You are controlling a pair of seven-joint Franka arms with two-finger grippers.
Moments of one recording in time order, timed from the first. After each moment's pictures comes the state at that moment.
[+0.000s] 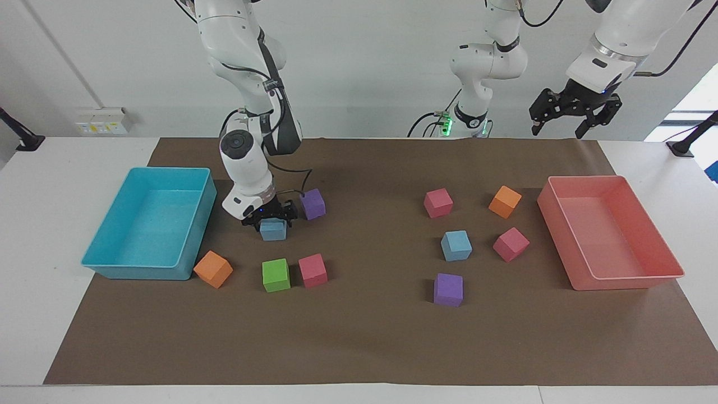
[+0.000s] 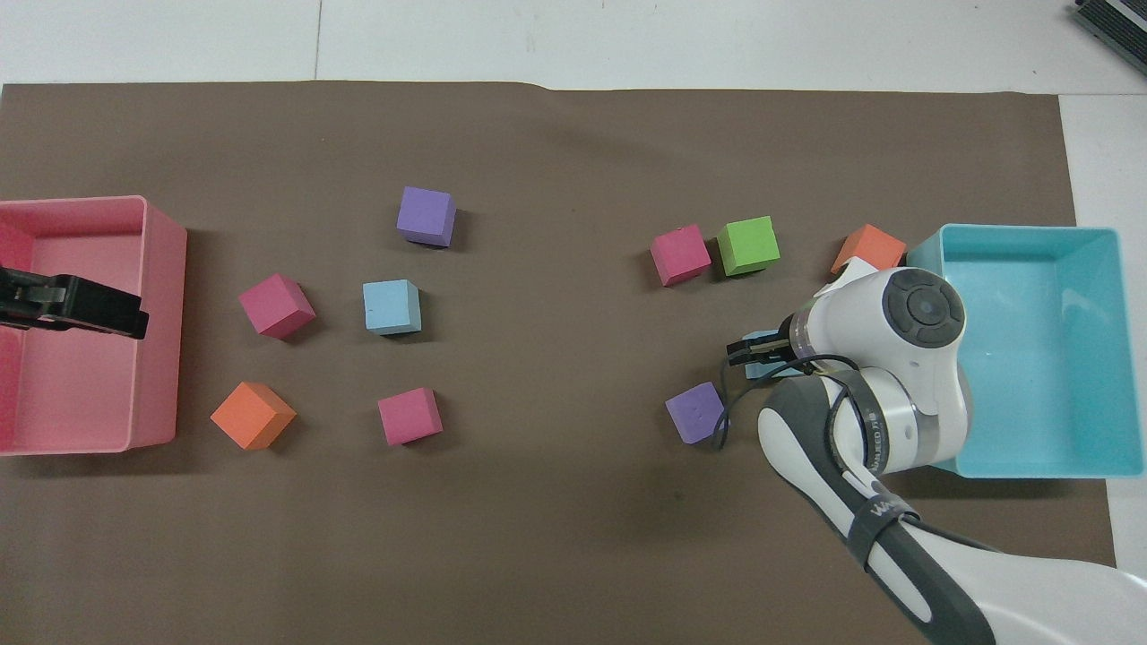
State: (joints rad) left arm -0.15 -0.02 0.03 -1.48 -0.02 1.41 0.03; right arm 0.20 0.18 0.00 -2.18 0.05 2.37 0.04
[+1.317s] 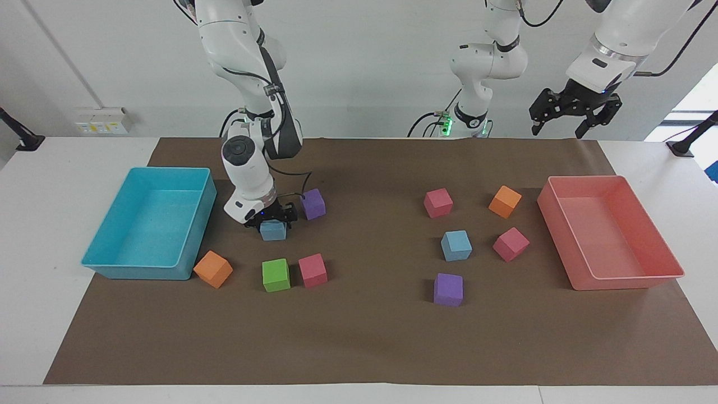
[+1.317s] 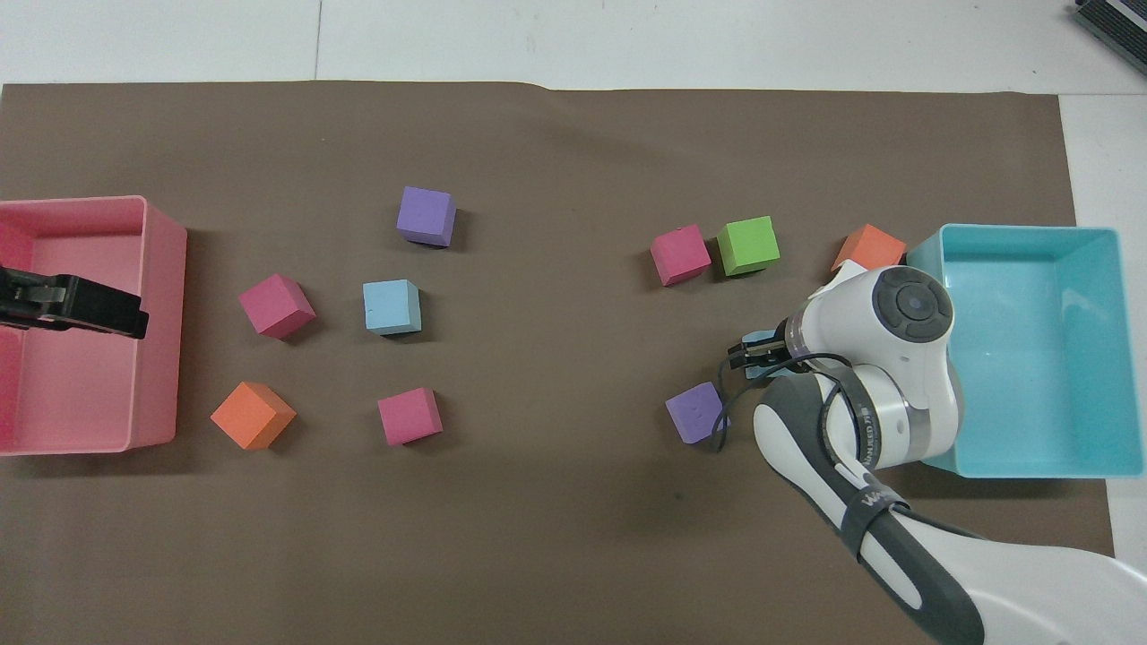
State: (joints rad) left arm -0.15 -0.02 0.03 -1.48 -0.02 1.41 0.03; right arm 0.20 0.21 0.00 -2.18 0.05 2.37 0.05
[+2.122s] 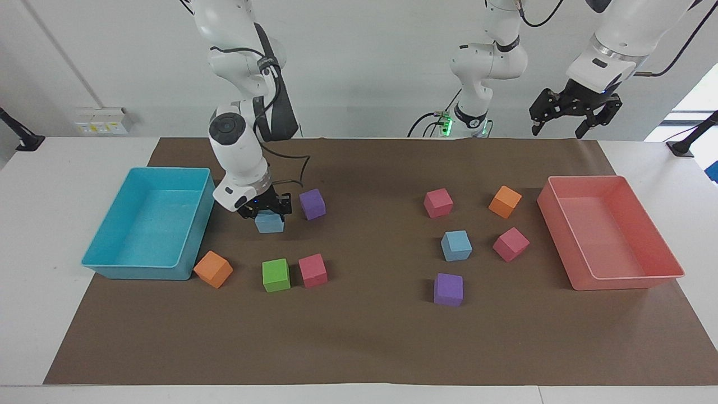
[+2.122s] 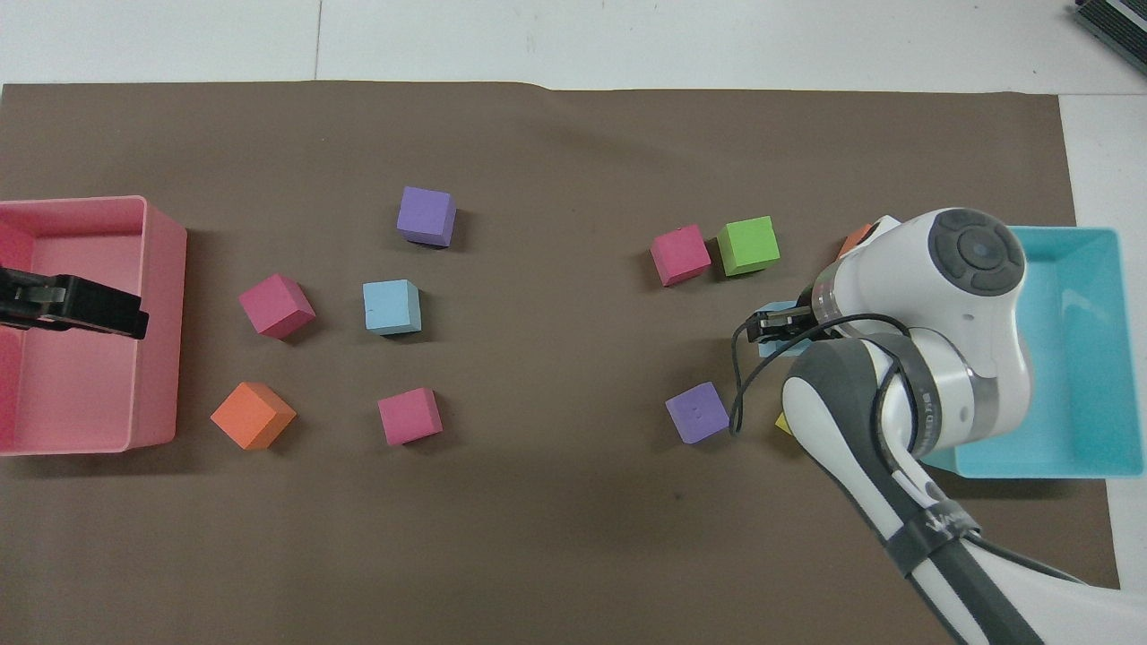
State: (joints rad) left arm -0.15 -0.02 0.03 -1.48 -0.02 1.41 0.03; right arm 0.20 0.12 0.00 -1.98 0.05 2.07 0.10
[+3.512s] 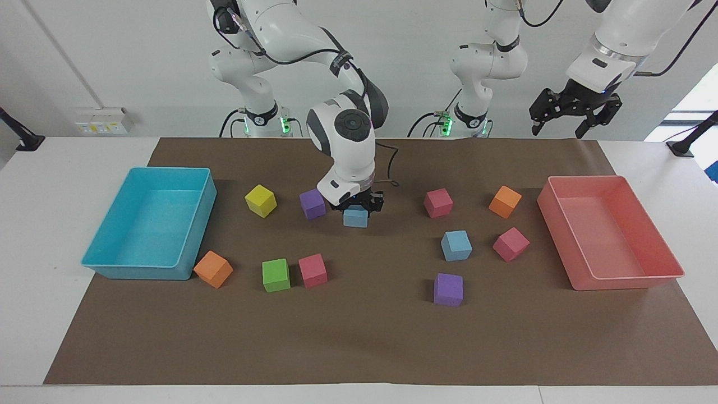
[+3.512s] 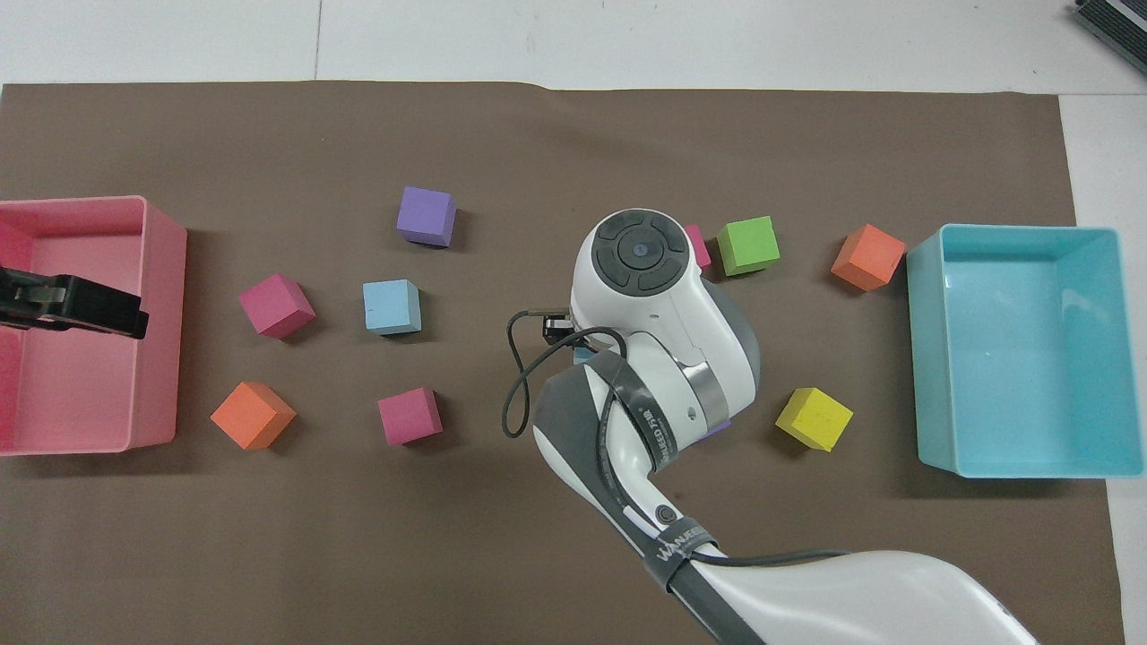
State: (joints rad) left arm -0.15 -0.02 0.03 -1.48 -0.02 1.41 0.03; right arm 0.55 0.42 0.00 -1.62 0.05 2.00 0.61
